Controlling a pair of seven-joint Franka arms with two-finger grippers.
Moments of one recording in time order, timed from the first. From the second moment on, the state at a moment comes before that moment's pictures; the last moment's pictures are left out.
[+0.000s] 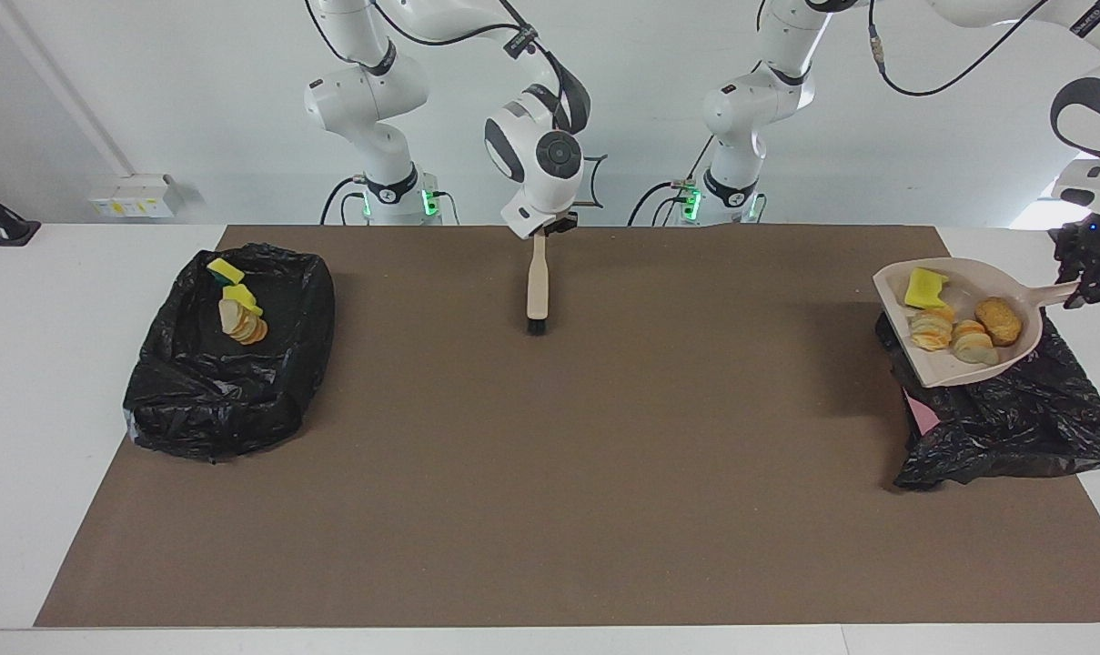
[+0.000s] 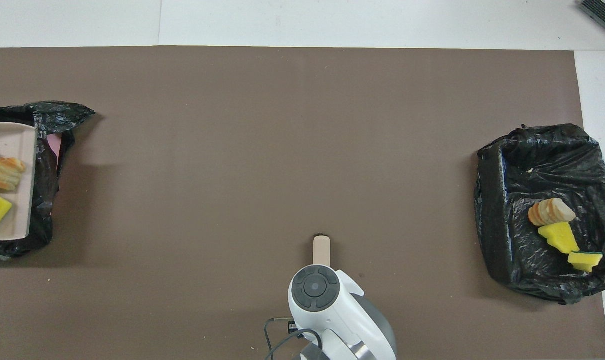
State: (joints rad) left arm 0.44 0.13 -0.02 -1.65 0.26 1.97 1.99; right arm 0.48 0.03 0.35 -2.28 0.27 1.93 0.71
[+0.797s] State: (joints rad) left arm 0.40 0.14 -0.03 -1.66 0.85 2.02 1.66; right arm 0.38 0.05 0.33 -2.17 0.16 2.03 0.64
